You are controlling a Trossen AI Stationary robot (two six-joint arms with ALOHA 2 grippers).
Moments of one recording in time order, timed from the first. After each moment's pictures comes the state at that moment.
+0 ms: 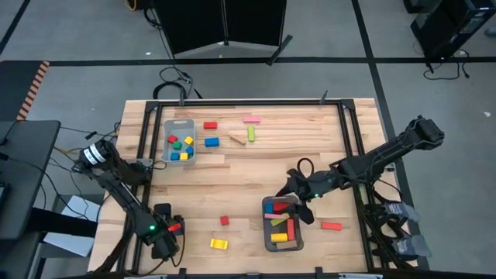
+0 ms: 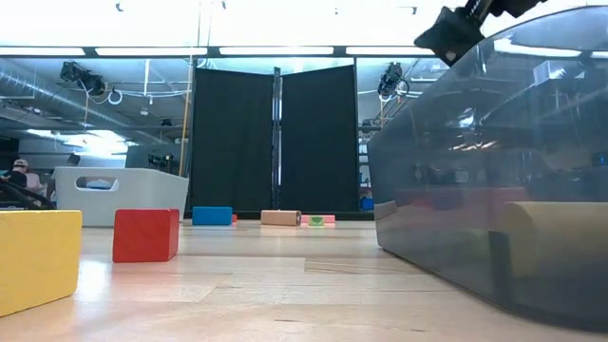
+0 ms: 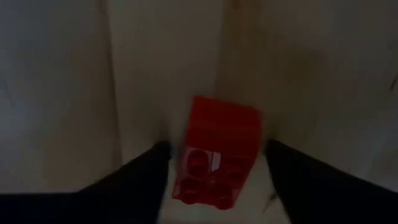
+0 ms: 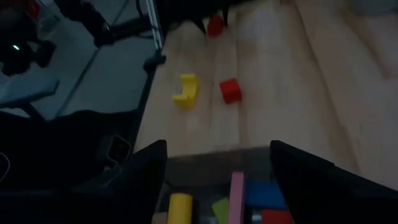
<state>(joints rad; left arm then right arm) -0.97 1.67 0.86 -0.79 0.10 -1.06 0.39 1.26 0.79 -0.05 0.06 0.47</state>
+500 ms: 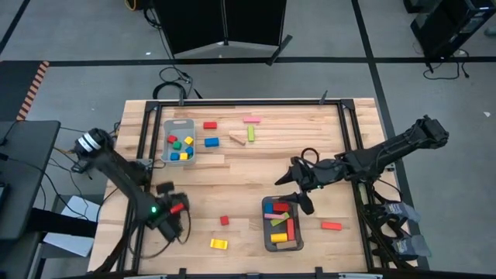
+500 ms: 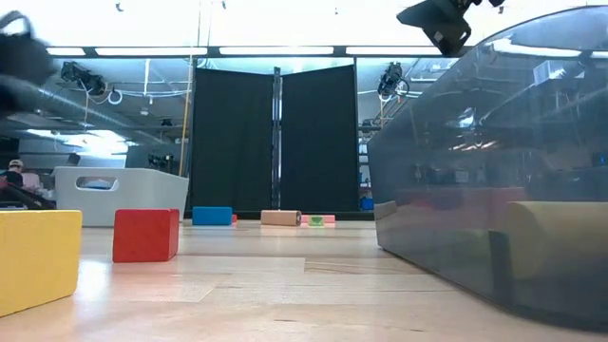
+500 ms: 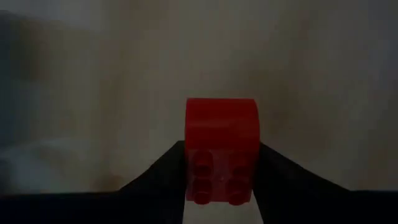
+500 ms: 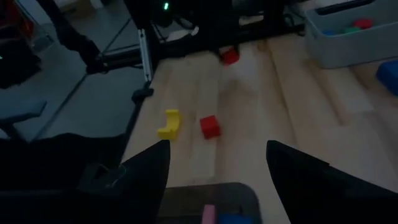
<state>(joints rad) -0.82 1.48 0.85 -0.99 -0.27 -1.07 0.32 1.17 0.79 -0.04 0.09 0.37</state>
